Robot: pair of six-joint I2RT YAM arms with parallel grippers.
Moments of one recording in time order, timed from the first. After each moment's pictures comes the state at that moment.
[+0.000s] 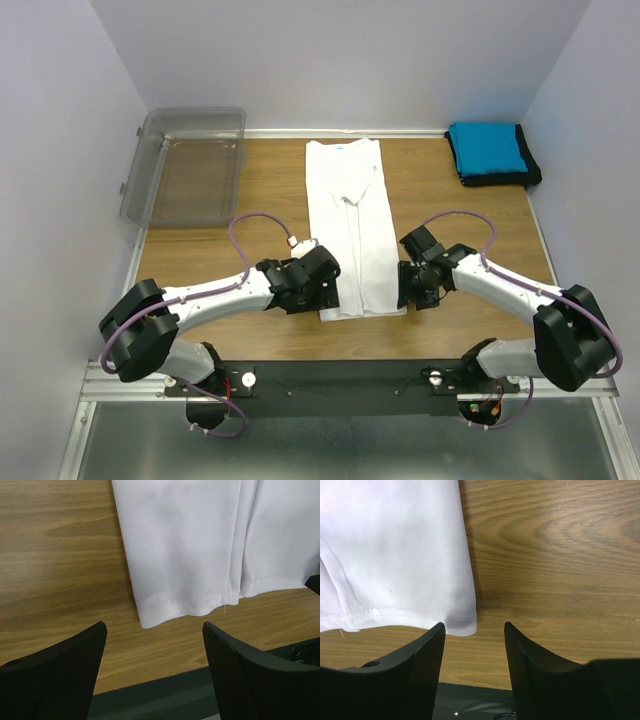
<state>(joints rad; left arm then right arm) -0.97 1.38 0.82 -0.53 -0.14 -1.03 0.56 1.31 0.71 -0.70 0.01 0.61</state>
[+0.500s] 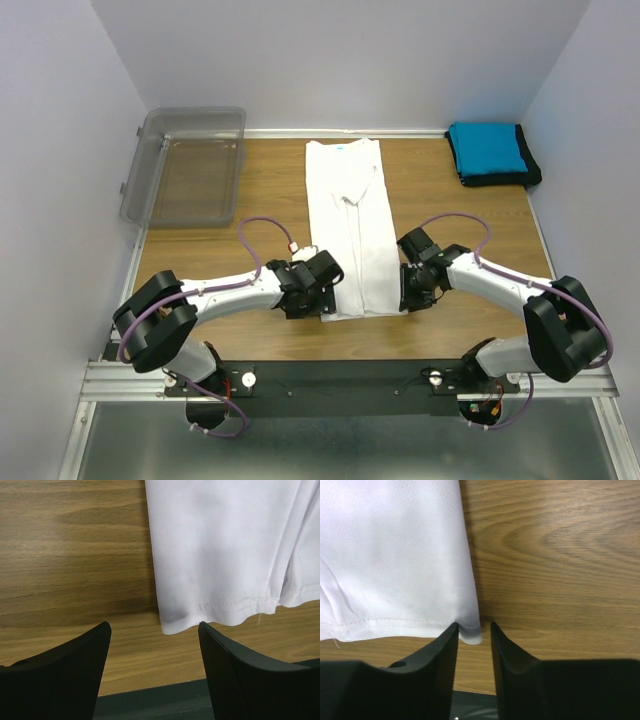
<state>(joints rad) -0.99 1.46 0.82 -0.56 -0.14 -1.06 0.56 1.38 0.69 -0.65 -0.01 0.61</state>
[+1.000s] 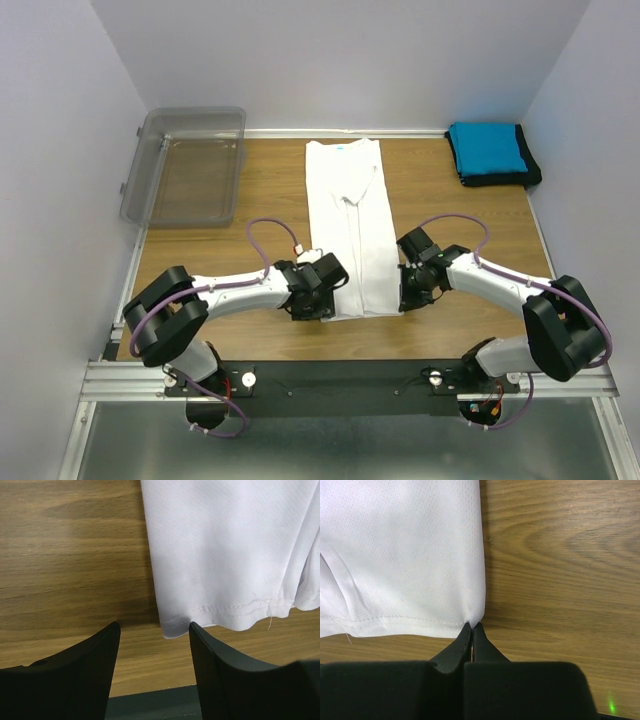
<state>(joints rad) -1.01 1.52 0.83 -0.57 -0.14 -1.05 0.56 1.38 0.69 -0.62 -0.06 0.61</state>
